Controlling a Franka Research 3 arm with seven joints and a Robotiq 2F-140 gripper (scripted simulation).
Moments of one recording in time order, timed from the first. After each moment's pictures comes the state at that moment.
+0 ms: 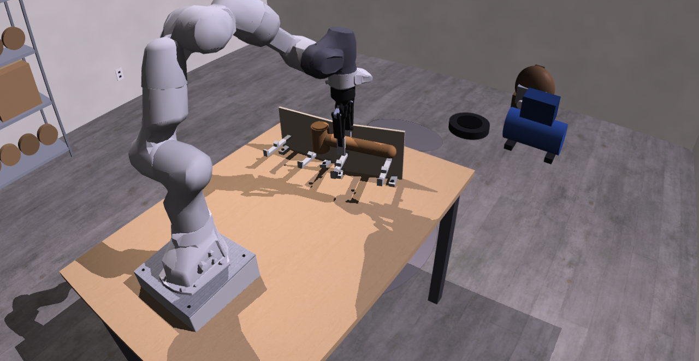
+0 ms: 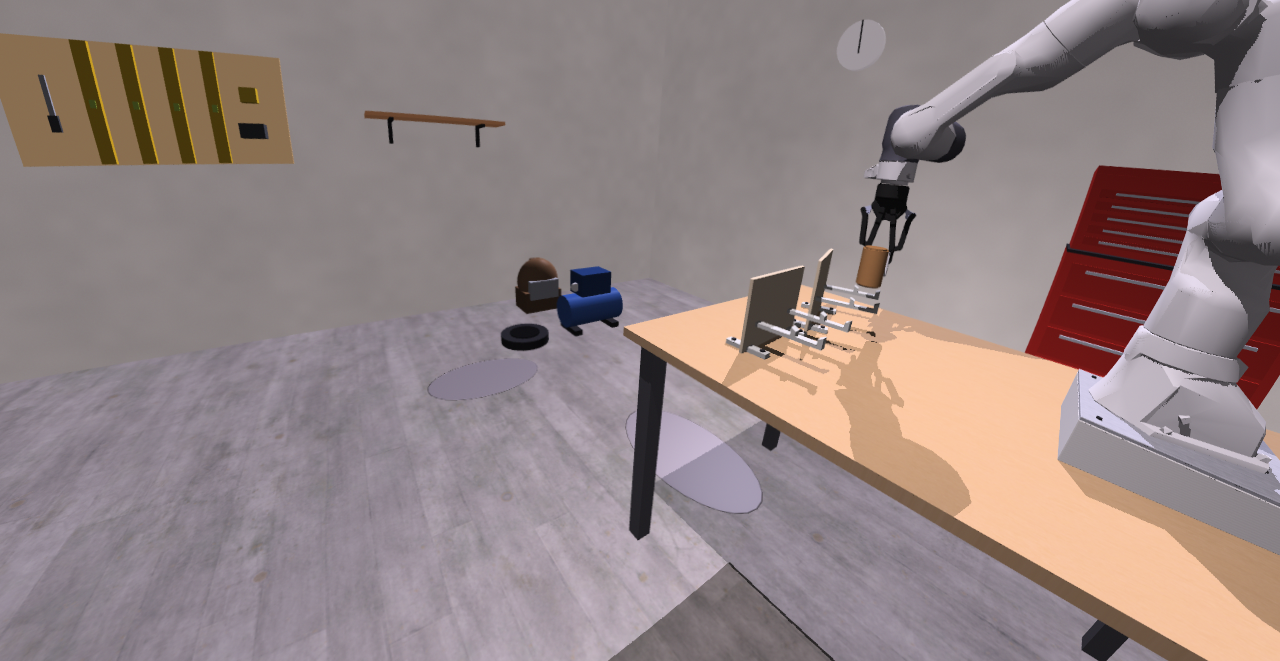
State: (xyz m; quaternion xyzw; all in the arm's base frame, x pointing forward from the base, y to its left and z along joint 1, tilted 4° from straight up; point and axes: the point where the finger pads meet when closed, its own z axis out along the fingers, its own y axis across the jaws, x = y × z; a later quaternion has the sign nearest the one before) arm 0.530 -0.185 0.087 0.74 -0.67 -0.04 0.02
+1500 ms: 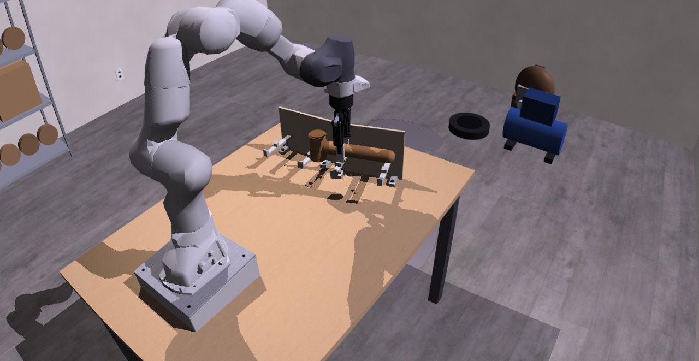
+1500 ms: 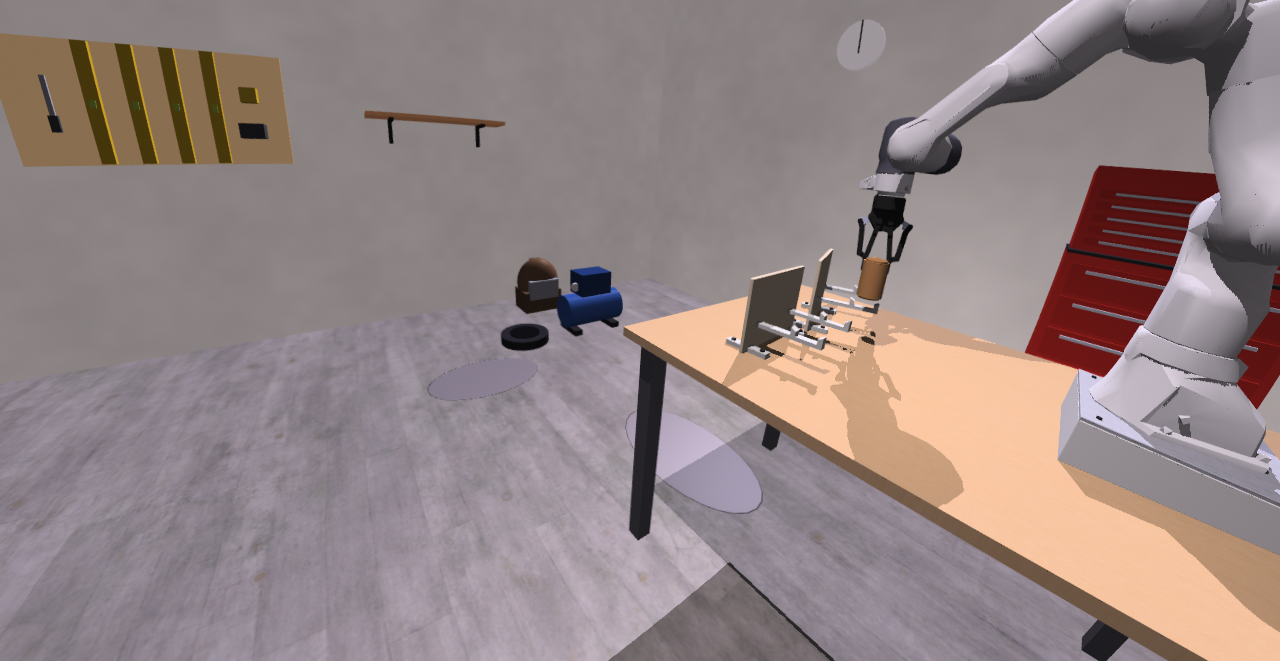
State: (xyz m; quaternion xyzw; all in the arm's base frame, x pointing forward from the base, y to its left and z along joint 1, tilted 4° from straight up) arm 0.527 -0.177 0.058 0.77 -0.64 -0.04 0.02
